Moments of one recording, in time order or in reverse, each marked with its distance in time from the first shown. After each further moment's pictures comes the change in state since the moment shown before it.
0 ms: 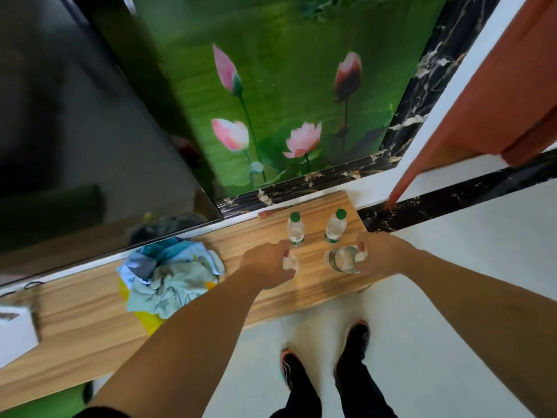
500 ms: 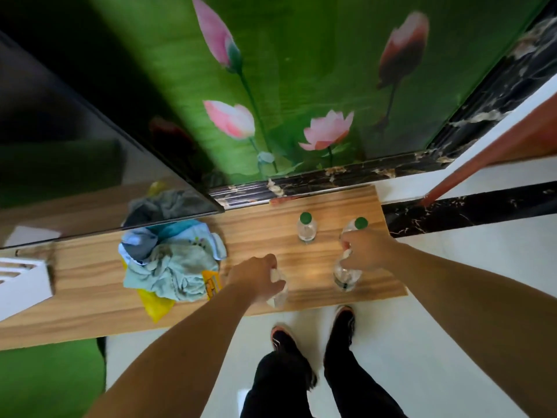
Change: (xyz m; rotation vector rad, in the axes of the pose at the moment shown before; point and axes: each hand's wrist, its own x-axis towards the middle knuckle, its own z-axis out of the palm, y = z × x) left_hand 0.051 -0.019 0.038 -0.101 -0.139 -0.313; right_hand 0.136 -0.005 -0.014 -0.211 -0.204 -0.194
